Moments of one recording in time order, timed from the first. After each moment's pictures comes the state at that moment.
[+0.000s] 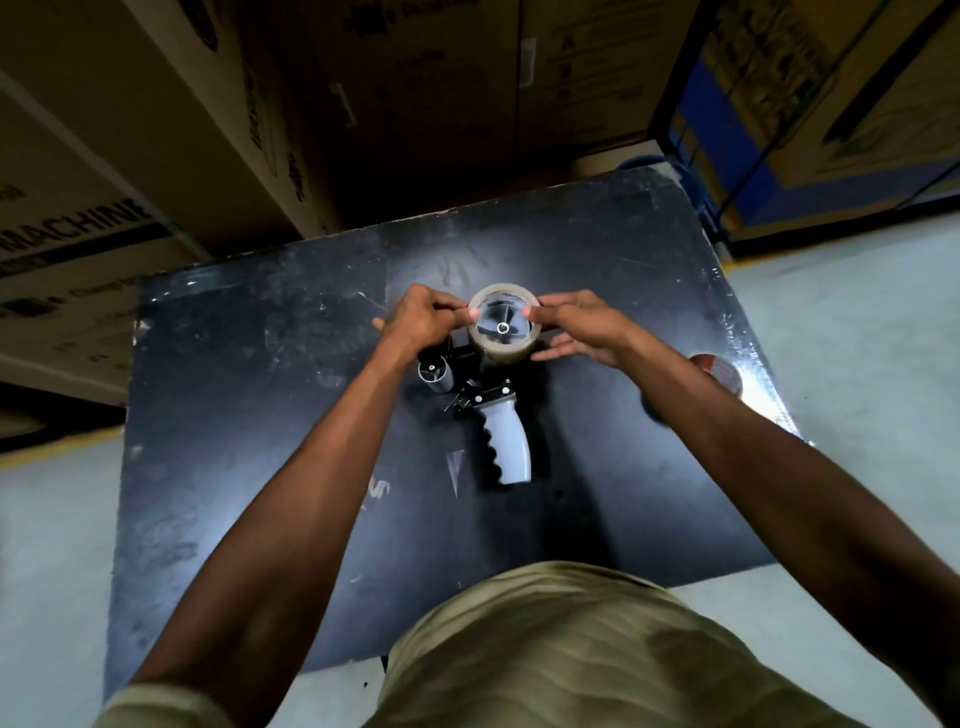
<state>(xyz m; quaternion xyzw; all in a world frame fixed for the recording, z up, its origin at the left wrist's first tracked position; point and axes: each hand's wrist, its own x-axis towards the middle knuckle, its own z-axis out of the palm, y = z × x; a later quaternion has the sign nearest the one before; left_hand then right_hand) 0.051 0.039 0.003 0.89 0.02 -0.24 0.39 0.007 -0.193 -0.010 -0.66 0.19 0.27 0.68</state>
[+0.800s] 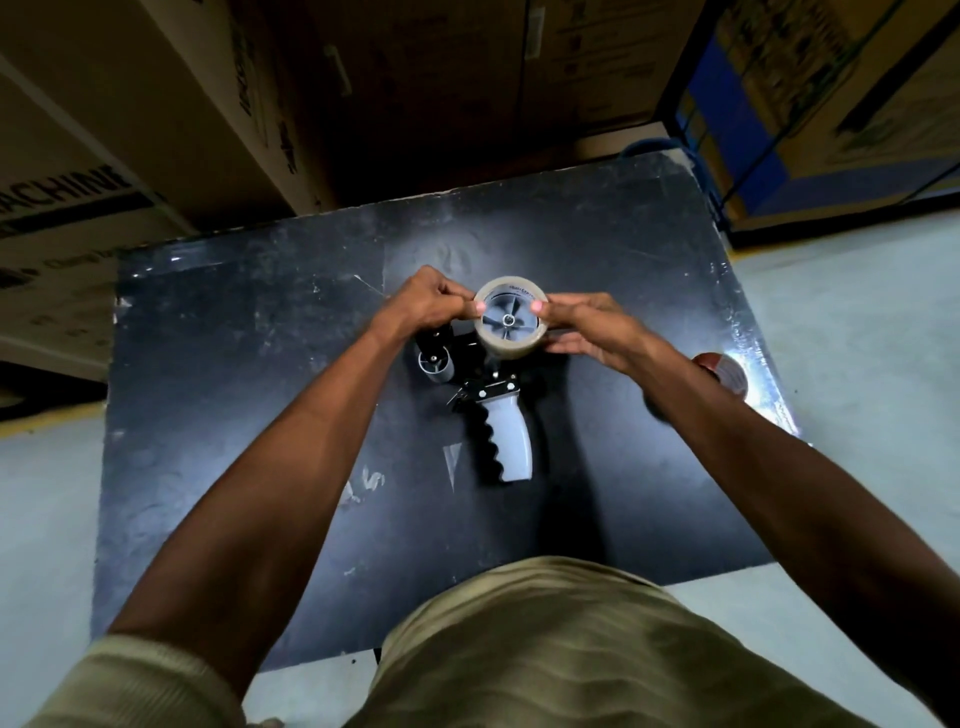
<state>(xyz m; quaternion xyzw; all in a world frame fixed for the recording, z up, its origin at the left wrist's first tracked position) 0.072 0.038 -0.010 0.85 -0.04 -0.31 0.42 0.001 -0.199 -0.028 -0.64 0.18 0.25 0.70</state>
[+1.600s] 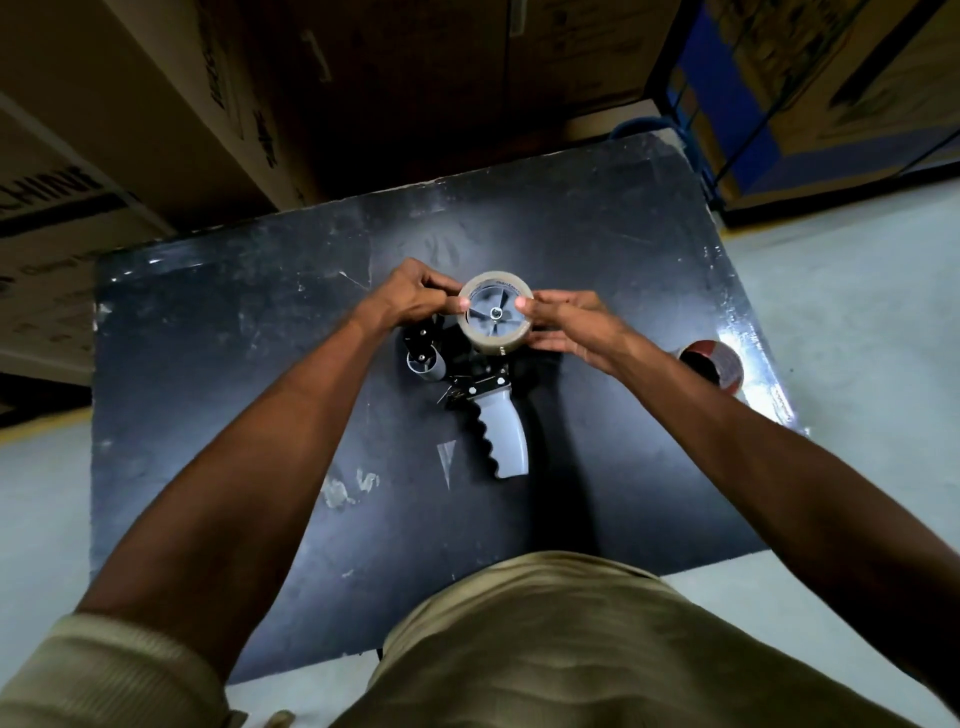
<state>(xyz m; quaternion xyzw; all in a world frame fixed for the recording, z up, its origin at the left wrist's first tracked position) 0.084 0.044 -0.018 0.84 -0.08 -0.32 0.43 -0.004 -0.188 -0.029 -0.62 0.21 0.24 0.72</state>
